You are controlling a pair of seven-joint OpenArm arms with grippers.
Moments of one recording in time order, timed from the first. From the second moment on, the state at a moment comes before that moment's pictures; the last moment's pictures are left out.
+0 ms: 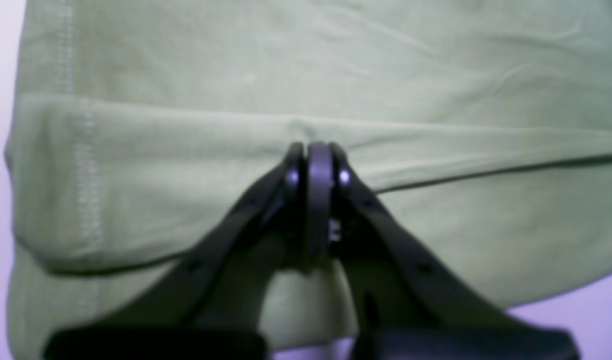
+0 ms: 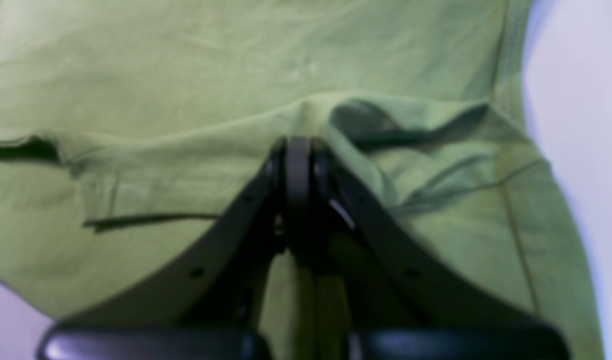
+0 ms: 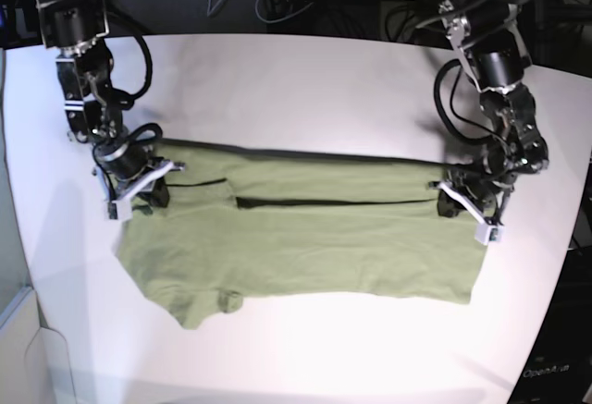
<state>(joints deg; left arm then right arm) -12.6 -8.0 -28.0 58.4 -5.4 -36.3 35.5 0.2 20.6 -7.5 67.4 31.7 12.4 -15.6</state>
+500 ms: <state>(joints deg) 7.0 -3.0 -28.0 83.3 -5.1 -35.6 40.5 -20.4 21.8 0.1 85.1 31.9 12.6 -17.4</state>
